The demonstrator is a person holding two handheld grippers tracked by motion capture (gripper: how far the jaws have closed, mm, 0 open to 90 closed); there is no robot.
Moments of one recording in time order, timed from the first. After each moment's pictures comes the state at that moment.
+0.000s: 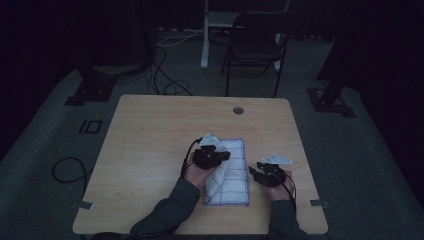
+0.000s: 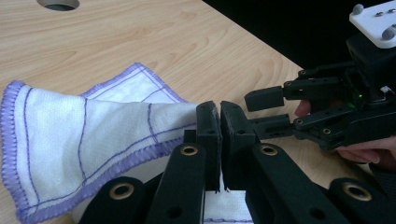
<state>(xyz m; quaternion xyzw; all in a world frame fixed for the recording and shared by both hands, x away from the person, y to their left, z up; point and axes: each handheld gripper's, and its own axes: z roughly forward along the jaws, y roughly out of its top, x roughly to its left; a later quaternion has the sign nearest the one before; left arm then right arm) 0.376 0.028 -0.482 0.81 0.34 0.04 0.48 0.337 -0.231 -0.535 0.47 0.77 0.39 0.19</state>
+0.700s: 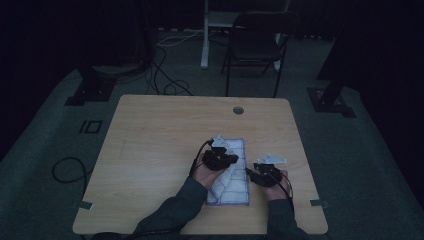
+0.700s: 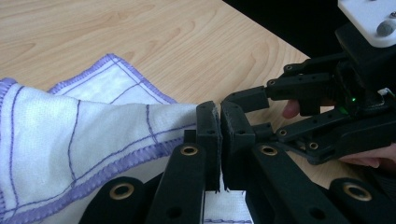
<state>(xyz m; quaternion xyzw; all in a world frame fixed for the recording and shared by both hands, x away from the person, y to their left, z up) 0.379 -0.001 -0.492 0.83 0.32 0.03 0.46 0.341 -0.220 -0.543 0.46 0.79 0.37 0.18</state>
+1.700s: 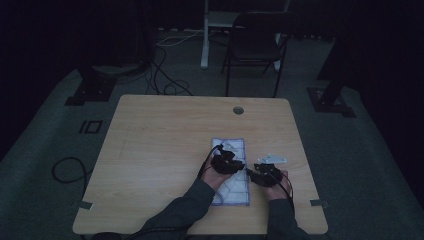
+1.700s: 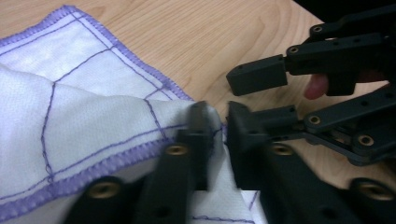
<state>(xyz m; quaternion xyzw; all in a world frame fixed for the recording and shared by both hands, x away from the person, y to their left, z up) 0.387 -0.027 -0.526 0.85 0.32 0.01 0.43 0.342 -0.222 -0.544 0.47 0.79 0.36 0.18</state>
